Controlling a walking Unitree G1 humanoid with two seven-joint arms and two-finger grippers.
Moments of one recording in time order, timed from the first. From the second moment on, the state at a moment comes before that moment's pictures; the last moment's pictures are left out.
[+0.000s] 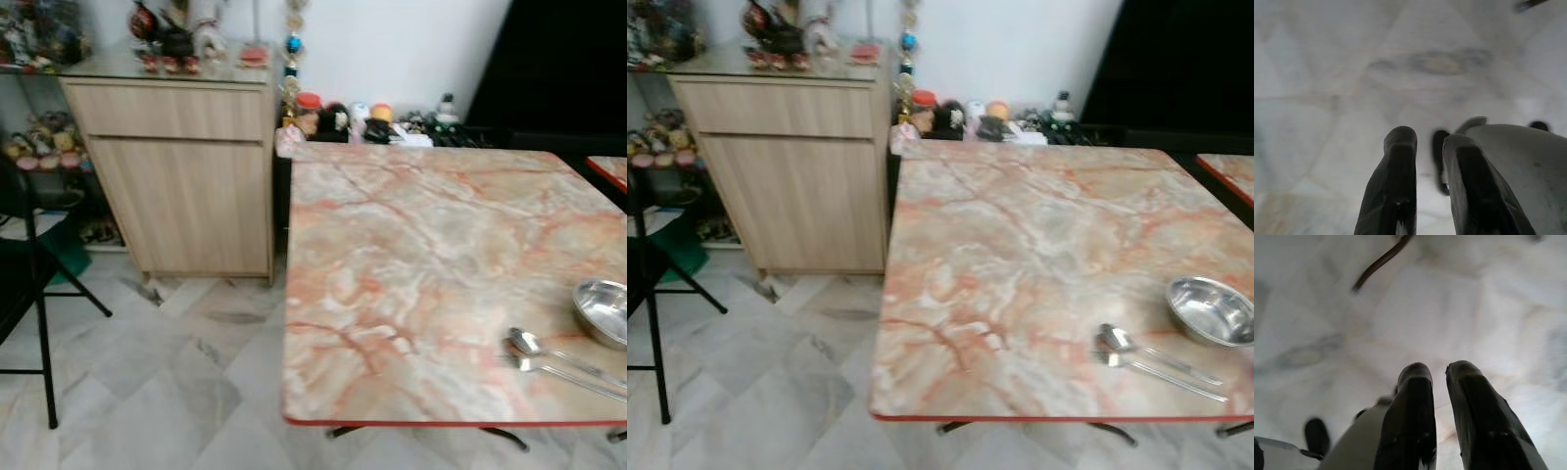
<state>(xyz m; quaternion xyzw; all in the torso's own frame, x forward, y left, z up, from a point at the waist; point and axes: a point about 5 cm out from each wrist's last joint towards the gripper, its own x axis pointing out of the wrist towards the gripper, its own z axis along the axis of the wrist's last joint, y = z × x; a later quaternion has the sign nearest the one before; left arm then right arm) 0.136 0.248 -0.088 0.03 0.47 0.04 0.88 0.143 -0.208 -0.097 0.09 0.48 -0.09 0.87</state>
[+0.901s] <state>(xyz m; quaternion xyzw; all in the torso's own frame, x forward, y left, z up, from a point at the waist) 0.132 0.248 -0.090 0.03 0.48 0.05 0.88 0.141 -0.207 -0.098 0.09 0.48 -0.09 0.87</state>
